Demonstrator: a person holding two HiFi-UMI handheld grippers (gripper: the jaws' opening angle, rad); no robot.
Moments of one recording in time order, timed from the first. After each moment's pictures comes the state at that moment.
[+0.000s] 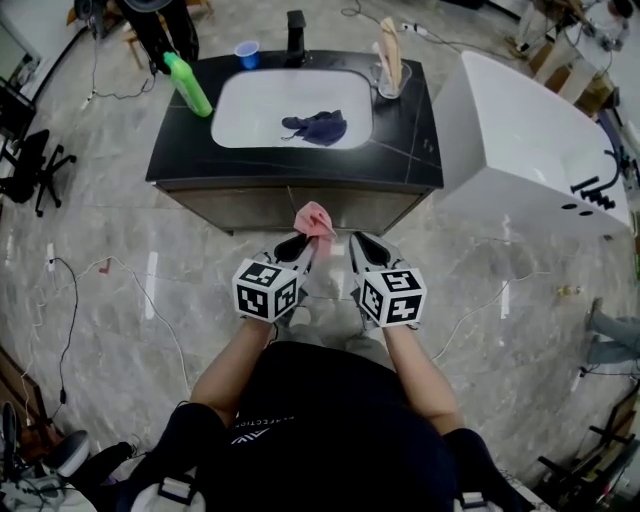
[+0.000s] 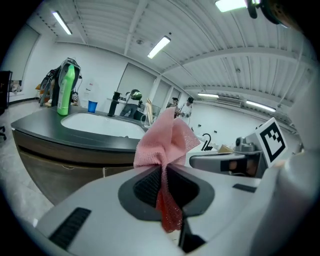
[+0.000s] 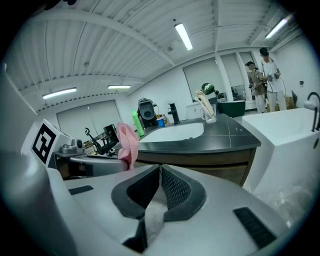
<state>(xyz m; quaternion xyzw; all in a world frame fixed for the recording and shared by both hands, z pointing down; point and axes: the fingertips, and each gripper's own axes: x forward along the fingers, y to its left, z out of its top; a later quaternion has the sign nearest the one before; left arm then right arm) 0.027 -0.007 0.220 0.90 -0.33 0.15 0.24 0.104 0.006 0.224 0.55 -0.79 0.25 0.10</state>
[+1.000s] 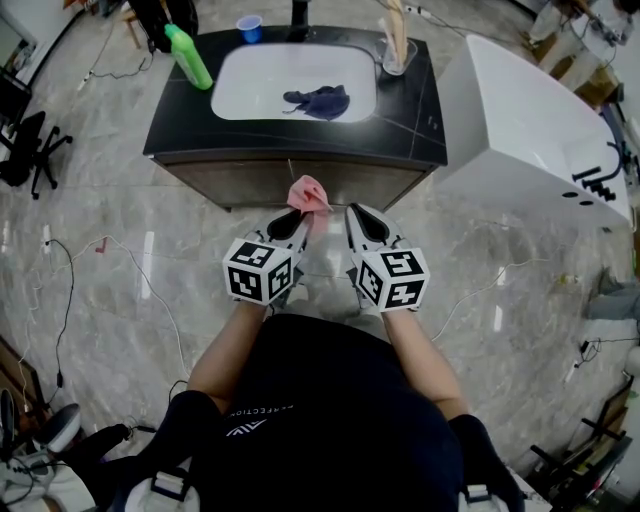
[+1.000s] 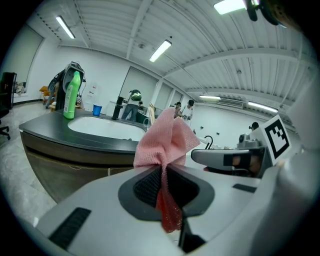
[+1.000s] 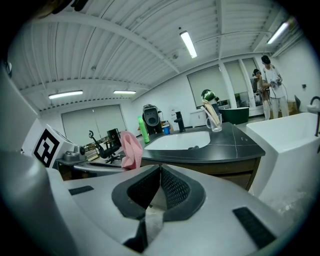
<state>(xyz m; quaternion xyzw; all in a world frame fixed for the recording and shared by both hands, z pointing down) 0.012 0.001 0.206 0.90 -0.35 0.13 0.23 0.087 0.010 0.193 0.54 -0.81 0.22 0.08</state>
